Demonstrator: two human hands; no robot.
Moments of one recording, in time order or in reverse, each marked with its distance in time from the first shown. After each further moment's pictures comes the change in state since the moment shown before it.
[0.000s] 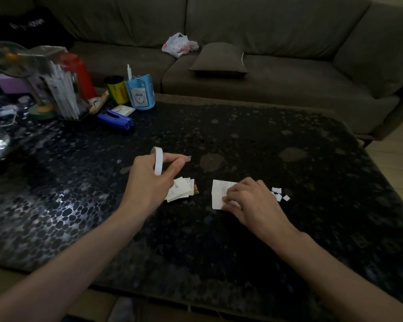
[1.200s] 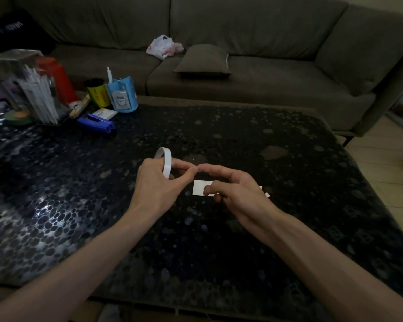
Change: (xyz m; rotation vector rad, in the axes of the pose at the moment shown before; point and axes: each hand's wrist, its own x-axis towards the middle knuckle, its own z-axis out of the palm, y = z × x) left_hand -0.007 0.016 0.046 0.134 -0.029 0.142; right_hand -0.007 -0.013 -0.039 1.511 -0.040 0.407
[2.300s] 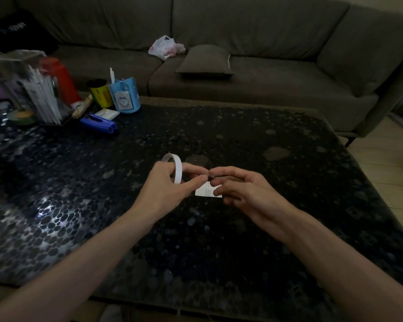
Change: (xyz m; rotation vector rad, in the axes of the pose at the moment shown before) left_hand 0.001 -0.001 -0.002 -0.122 -0.249 -0.030; right_hand -0.002 -0.008 -0.018 0.016 -0.002 0.084
